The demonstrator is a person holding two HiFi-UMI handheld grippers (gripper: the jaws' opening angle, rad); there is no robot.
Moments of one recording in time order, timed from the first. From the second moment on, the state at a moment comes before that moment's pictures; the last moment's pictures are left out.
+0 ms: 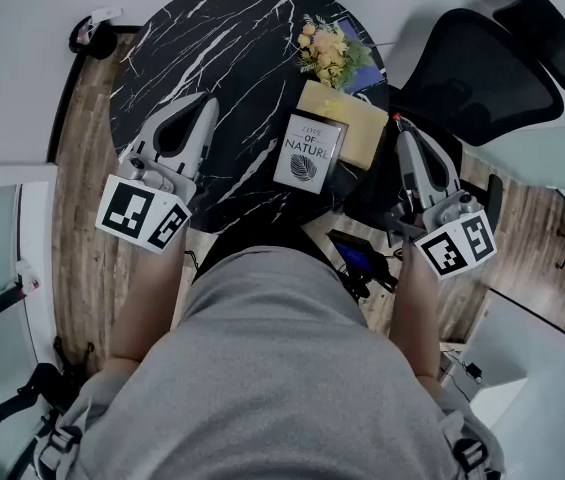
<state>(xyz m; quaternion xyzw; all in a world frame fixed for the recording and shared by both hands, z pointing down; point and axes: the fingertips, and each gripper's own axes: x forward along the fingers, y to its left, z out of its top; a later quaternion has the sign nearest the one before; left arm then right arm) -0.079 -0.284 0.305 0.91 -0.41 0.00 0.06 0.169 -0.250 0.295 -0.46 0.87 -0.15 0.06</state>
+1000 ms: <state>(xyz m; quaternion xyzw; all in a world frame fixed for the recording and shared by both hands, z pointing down) -0.056 -0.285 0.358 0.90 -0.42 0.03 0.11 0.170 -0.262 0.381 -0.42 0.87 -0.28 0.03</state>
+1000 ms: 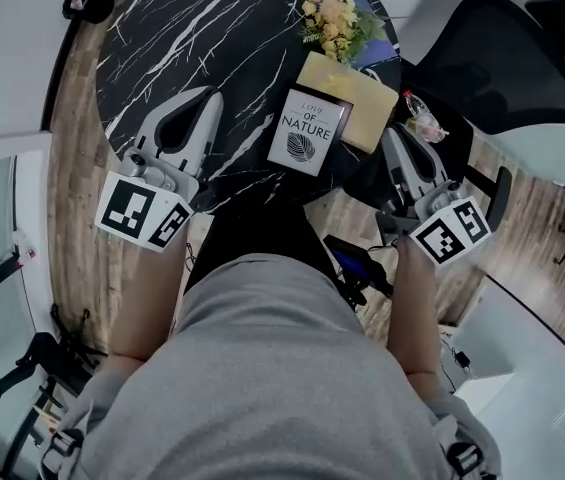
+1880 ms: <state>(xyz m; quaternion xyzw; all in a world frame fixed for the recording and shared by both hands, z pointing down) -0.043 -0.289 0.397 0.90 -0.41 0.06 0.14 0.153 -0.240 0.545 -0.33 0.81 -0.49 -0.04</state>
